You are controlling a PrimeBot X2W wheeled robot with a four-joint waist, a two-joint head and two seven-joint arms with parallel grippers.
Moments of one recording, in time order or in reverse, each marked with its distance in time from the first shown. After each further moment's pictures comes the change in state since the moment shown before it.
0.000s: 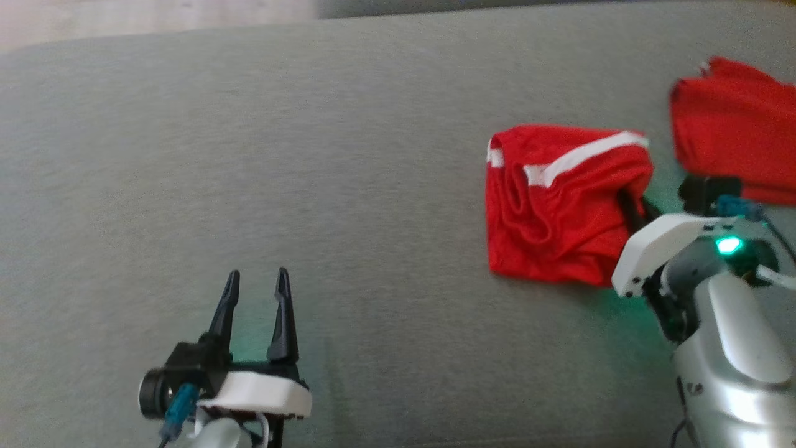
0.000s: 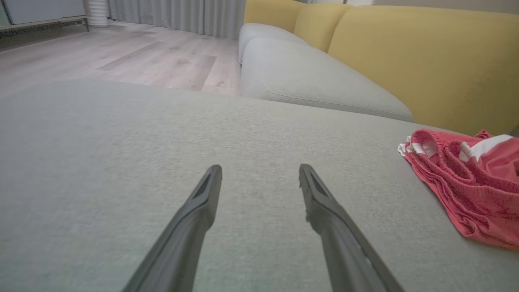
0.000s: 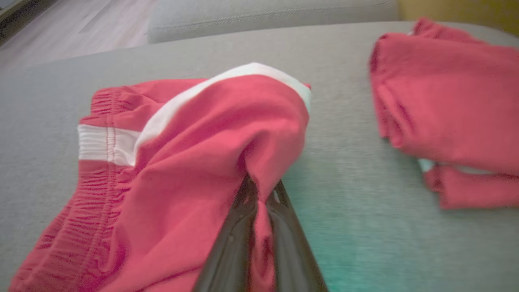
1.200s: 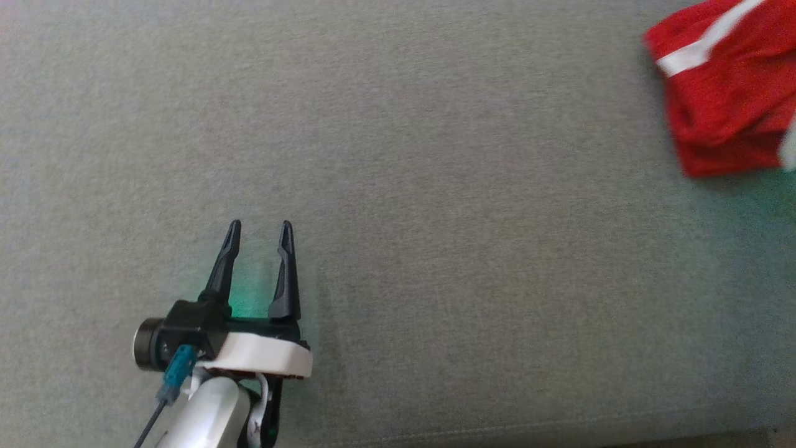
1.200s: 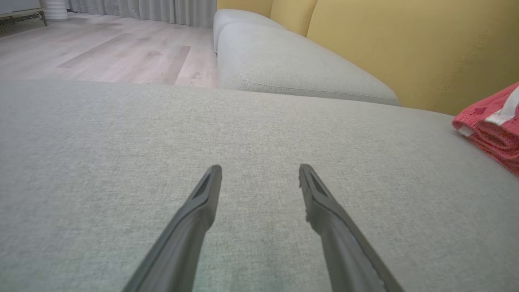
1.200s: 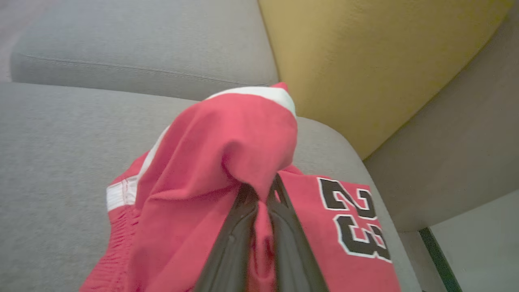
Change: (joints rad) left arm -0.112 0.022 -0.018 -0.033 0.037 0.000 0.021; right arm -0.244 -0.278 -0.025 -0.053 -0.057 0.000 0.046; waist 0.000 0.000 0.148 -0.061
